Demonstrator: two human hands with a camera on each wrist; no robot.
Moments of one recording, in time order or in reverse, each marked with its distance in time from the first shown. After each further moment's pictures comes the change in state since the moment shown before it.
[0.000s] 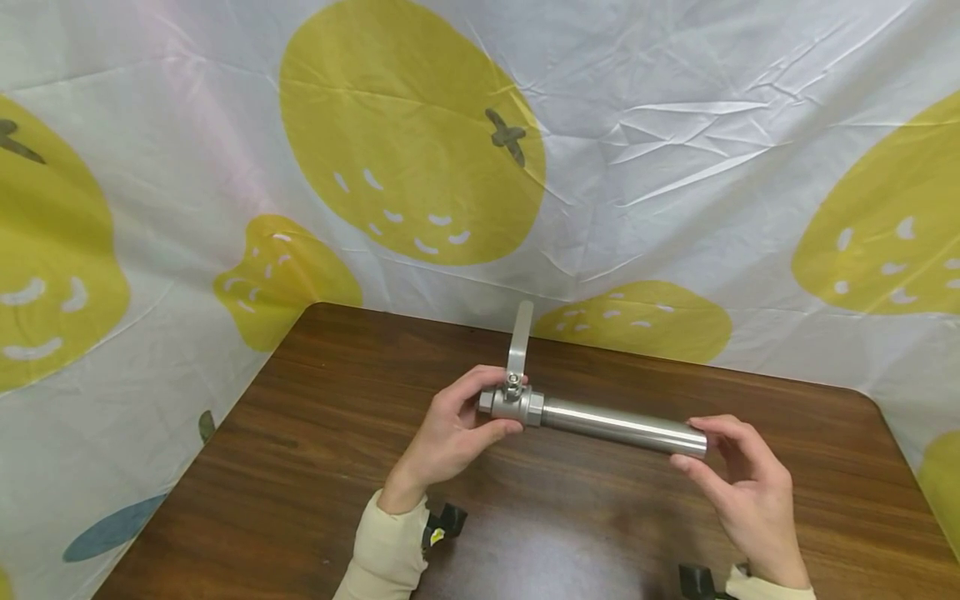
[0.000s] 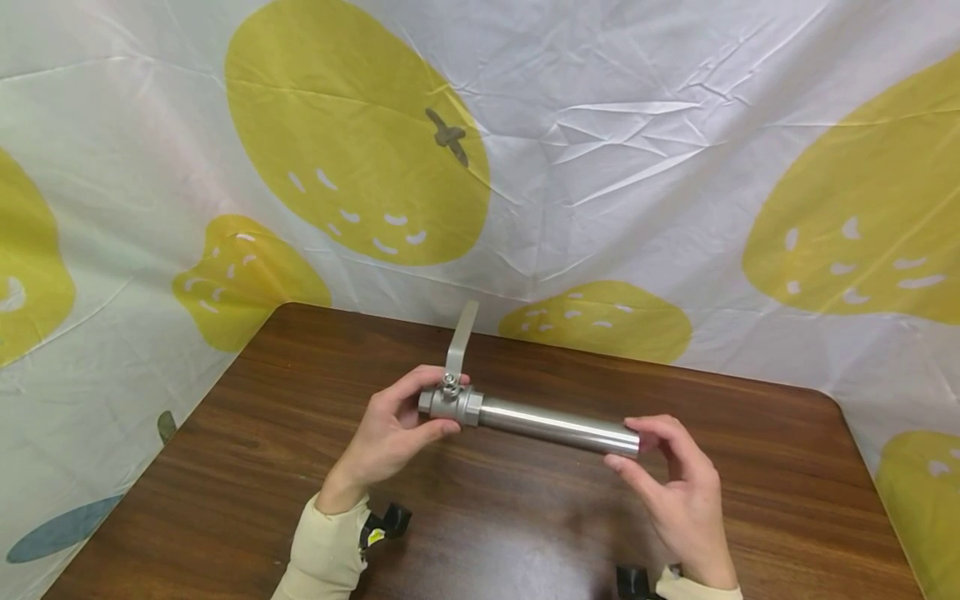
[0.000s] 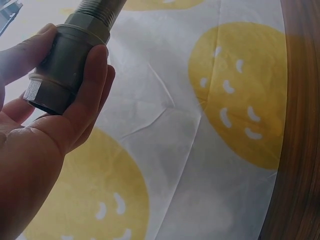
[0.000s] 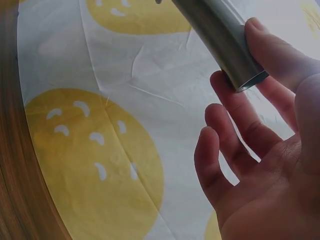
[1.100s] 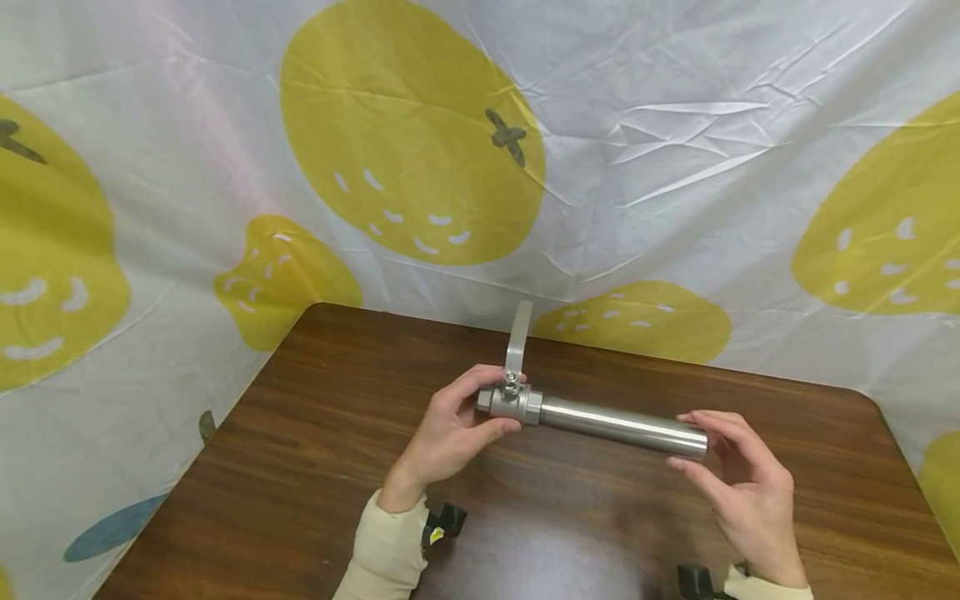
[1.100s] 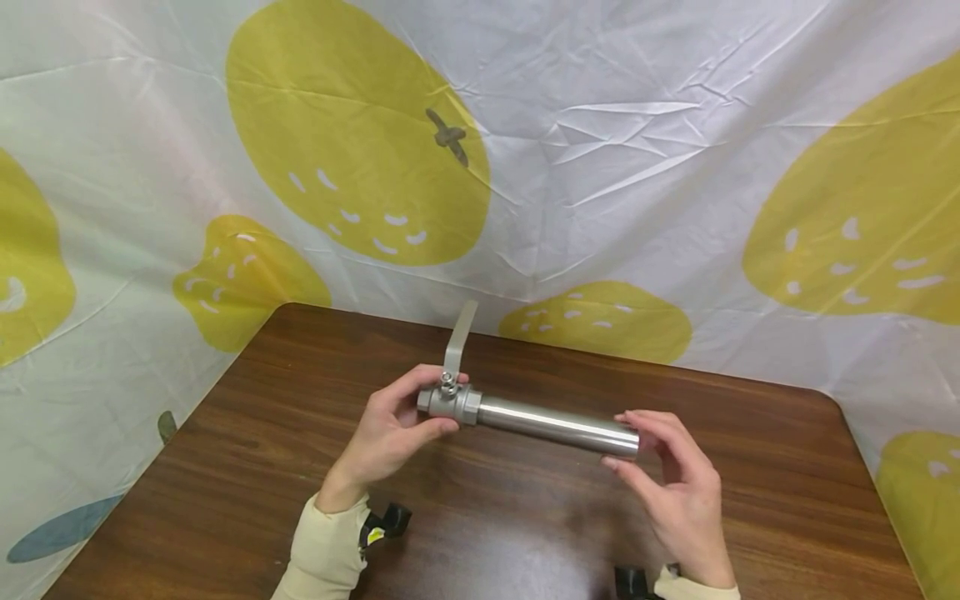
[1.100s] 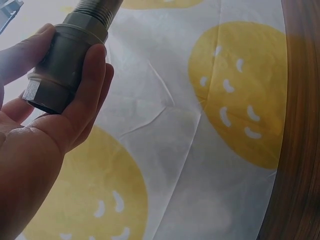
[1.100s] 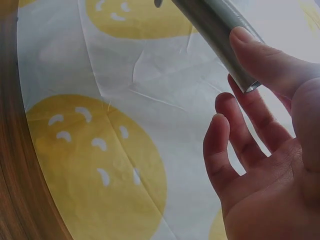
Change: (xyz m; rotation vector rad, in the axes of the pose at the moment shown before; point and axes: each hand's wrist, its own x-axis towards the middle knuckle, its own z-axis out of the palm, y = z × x) left_hand 0.000 0.000 -0.001 -0.027 0.002 -0.036; right_hand 0.006 0.004 0.001 0.165 -0.076 -0.100
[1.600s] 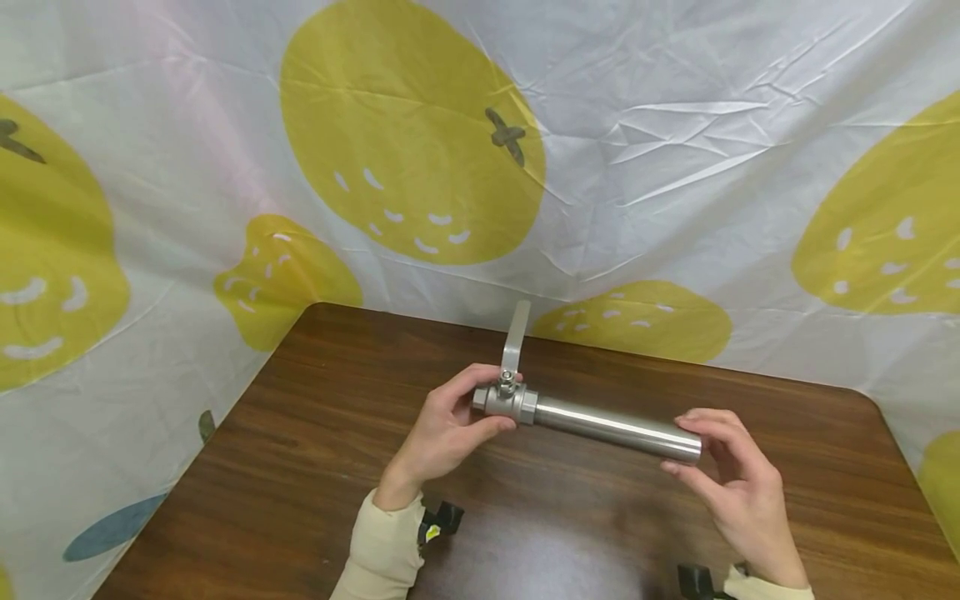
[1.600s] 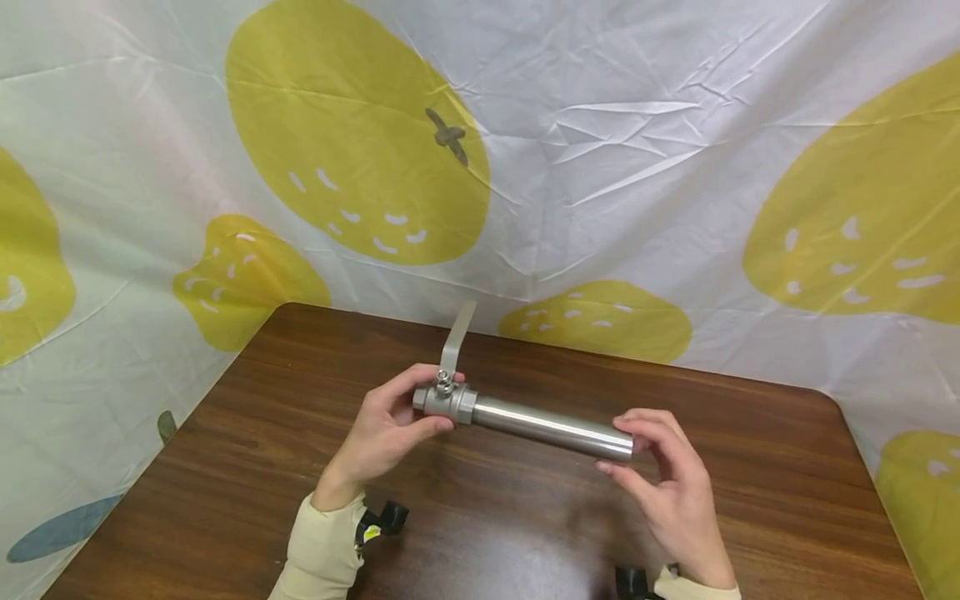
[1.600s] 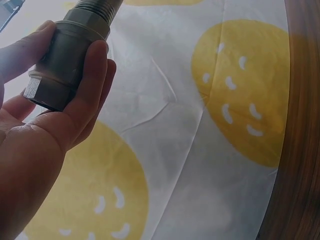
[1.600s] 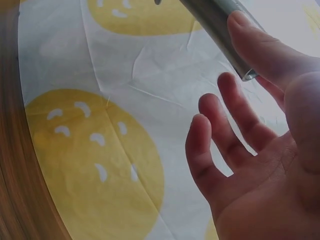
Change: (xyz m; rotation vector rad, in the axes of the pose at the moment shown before) left_hand -0.001 0.001 -0.004 -0.006 0.002 -0.027; right_hand -0.002 0.001 -0.001 -0.127 -0.061 0.038
